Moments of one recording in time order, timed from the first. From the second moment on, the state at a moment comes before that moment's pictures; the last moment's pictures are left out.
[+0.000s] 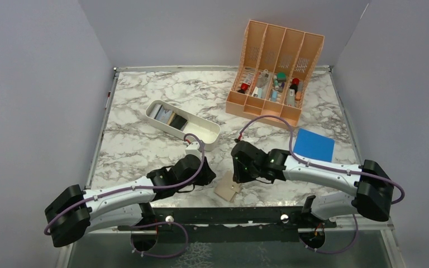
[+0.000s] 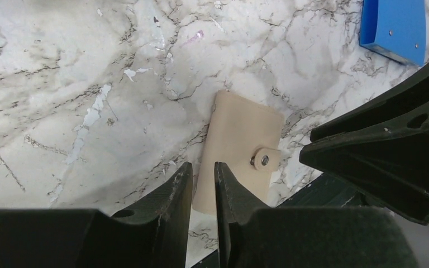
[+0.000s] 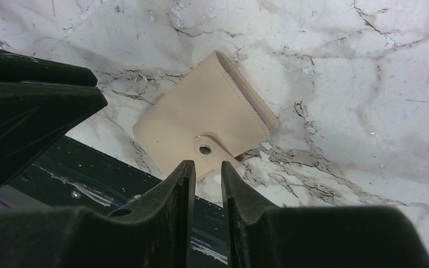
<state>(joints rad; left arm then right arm) -1.03 0.98 0.41 -0.05 -0.18 -0.84 1.07 1.32 0.85 -0.57 0.13 0.78</state>
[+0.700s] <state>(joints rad) -1.03 0.63 0.80 -0.37 -0.27 -0.69 1.07 0.85 0.90 -0.70 0.35 0.82</state>
